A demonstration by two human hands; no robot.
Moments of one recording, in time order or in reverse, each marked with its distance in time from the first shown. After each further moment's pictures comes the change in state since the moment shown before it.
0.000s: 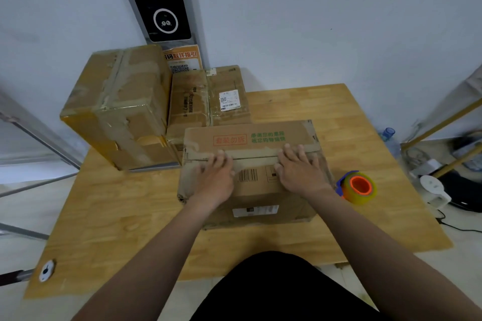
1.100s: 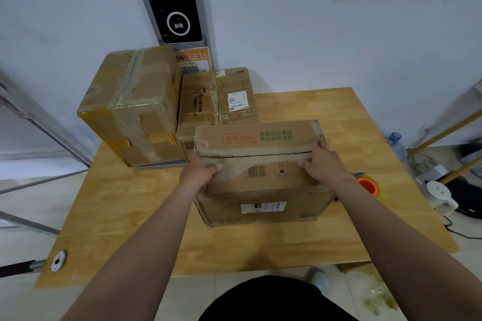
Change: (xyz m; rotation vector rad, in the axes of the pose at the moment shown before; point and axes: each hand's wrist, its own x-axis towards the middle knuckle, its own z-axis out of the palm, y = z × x) left_hand 0.004 -0.057 -0.020 -0.748 0.052 -0.521; right_hand 0.012 0.042 -0.017 0.229 0.047 0.160
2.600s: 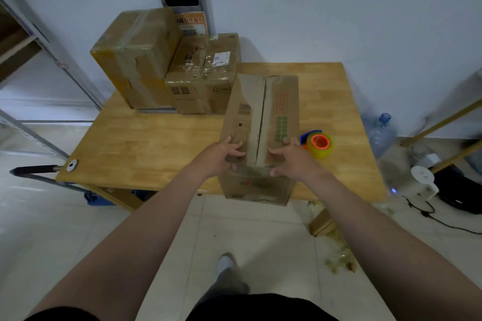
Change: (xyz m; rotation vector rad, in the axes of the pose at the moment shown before) left_hand -0.241 0.010 0.160 0.461 -0.236 0.546; right_hand -0.189 0.144 -0.003 0.037 -0.200 -0.343
